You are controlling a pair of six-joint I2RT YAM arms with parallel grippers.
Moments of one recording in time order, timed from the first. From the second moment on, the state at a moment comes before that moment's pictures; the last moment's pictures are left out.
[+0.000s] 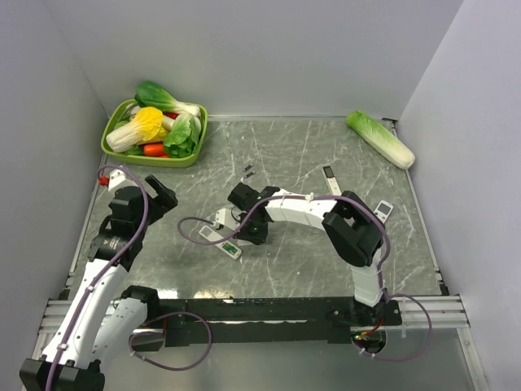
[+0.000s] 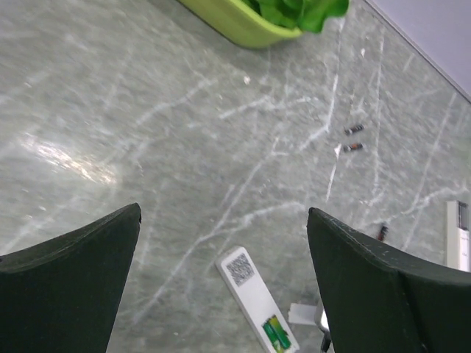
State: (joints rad) left arm -0.18 0.71 0.70 -0.47 -0.26 -0.68; right arm 0.91 1.97 1.36 -0.71 -0.15 -0.61
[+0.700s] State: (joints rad) left arm -0.21 0.93 0.41 0.03 0.30 -0.91; right arm 0.76 1.72 1.12 -0.51 -0.21 -0.36
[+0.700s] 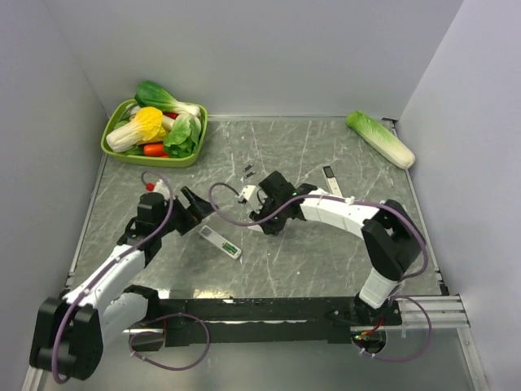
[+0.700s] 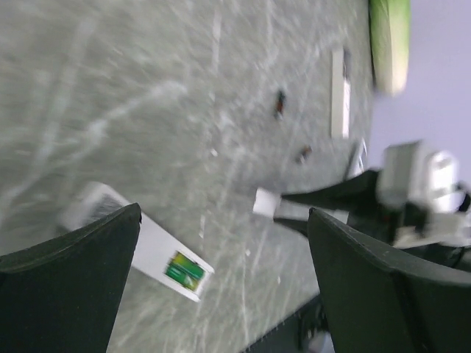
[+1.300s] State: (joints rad) left arm -0.45 1.22 0.46 0.41 0.48 -1.04; right arm 0.75 1.51 1.06 -0.35 -0.31 -0.24
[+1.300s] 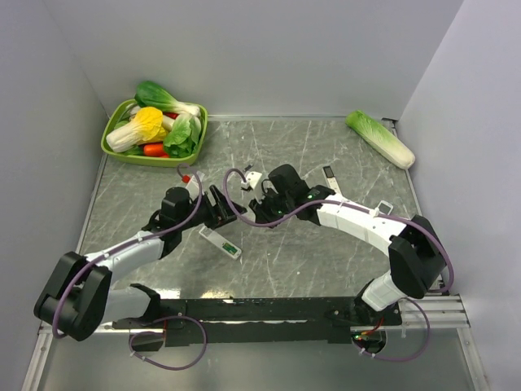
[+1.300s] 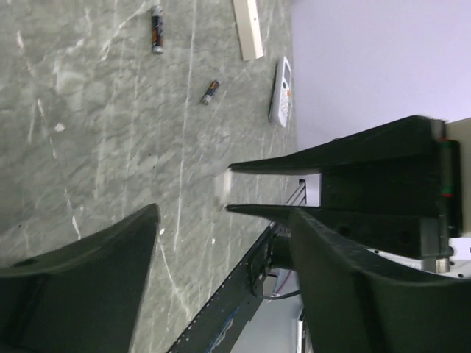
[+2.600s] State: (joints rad) left arm -0.54 0.97 0.65 0.21 0.68 -0.43; right arm 0.59 1.11 0.96 -0.28 -0.87 0.00
